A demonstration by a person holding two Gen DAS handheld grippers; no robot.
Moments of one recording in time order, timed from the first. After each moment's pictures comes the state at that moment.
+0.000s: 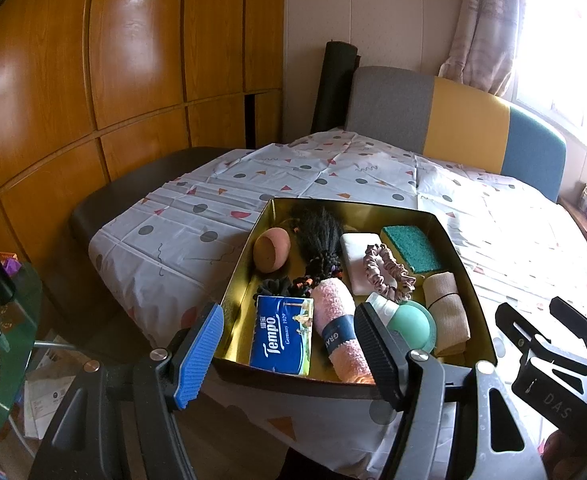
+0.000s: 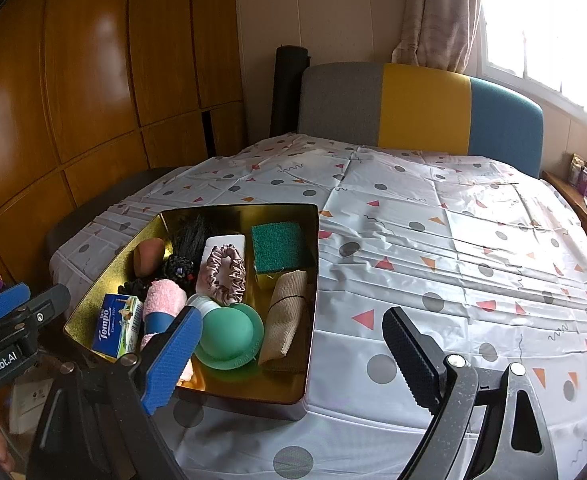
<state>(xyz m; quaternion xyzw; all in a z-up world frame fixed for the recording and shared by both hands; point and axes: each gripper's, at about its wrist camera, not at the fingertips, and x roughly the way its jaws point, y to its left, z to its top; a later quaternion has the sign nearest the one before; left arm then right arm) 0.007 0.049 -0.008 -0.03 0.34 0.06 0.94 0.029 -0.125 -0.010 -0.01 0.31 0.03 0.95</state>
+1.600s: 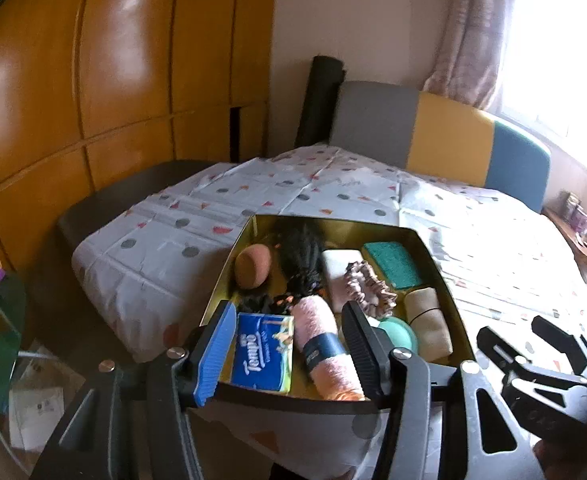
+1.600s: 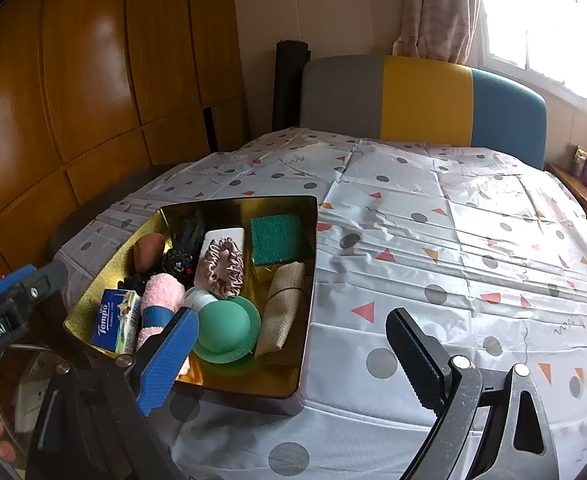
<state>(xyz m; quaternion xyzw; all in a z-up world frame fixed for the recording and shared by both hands) 0.007 0.047 -0.002 -0.04 0.30 0.02 0.95 0.031 -0.133 -0.018 0.00 0.32 0.03 0.95</state>
